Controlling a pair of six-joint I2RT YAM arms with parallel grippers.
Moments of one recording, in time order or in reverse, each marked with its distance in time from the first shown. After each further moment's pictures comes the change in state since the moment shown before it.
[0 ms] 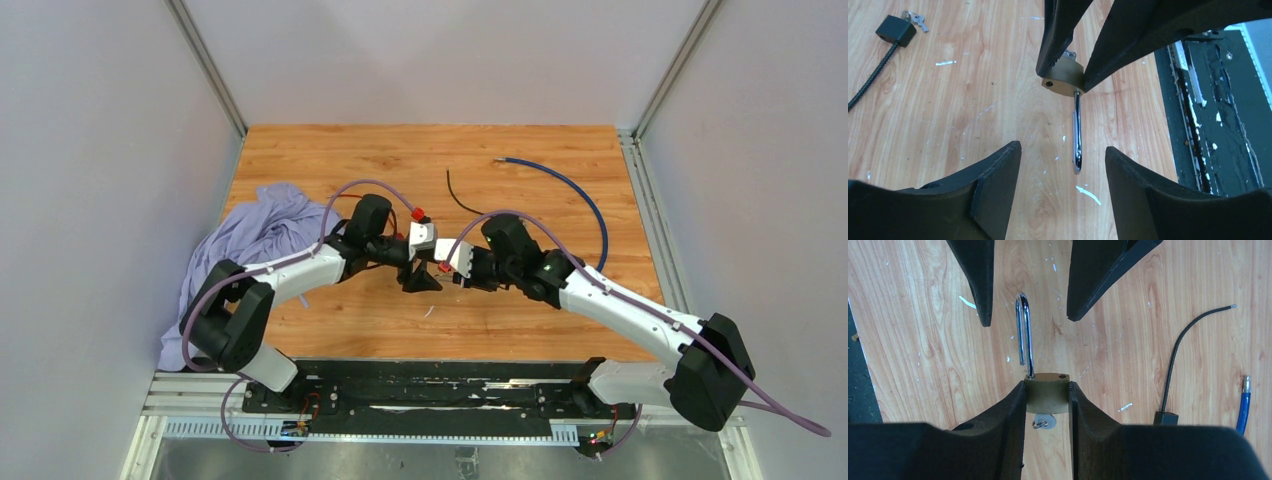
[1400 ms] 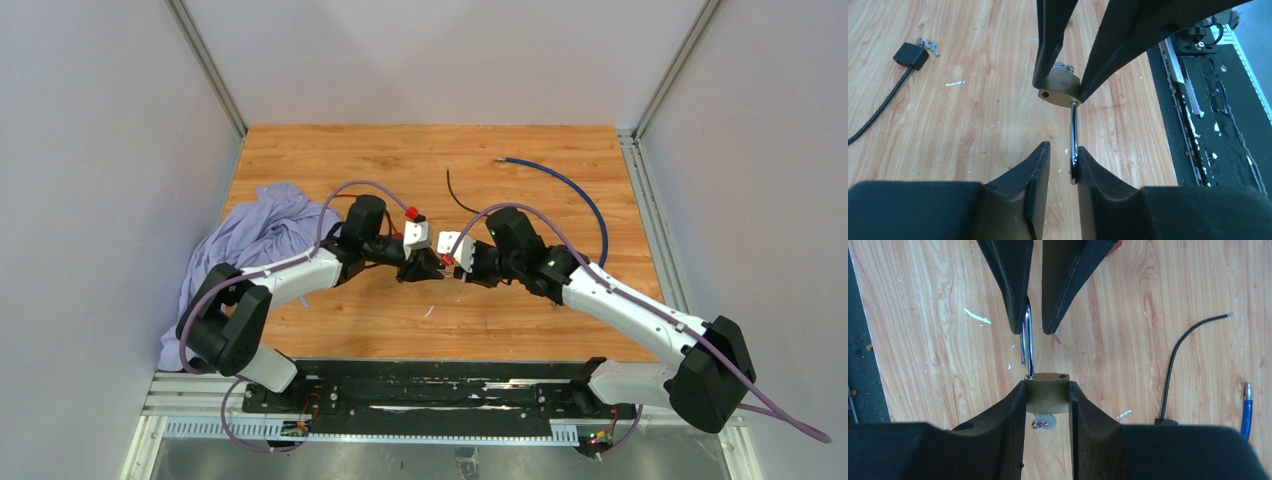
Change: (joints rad) left arm 0.010 -0.027 -0.055 0.152 0.043 -0.066; right arm -0.029 -0.005 0.029 -0.004 -0.065 0.017
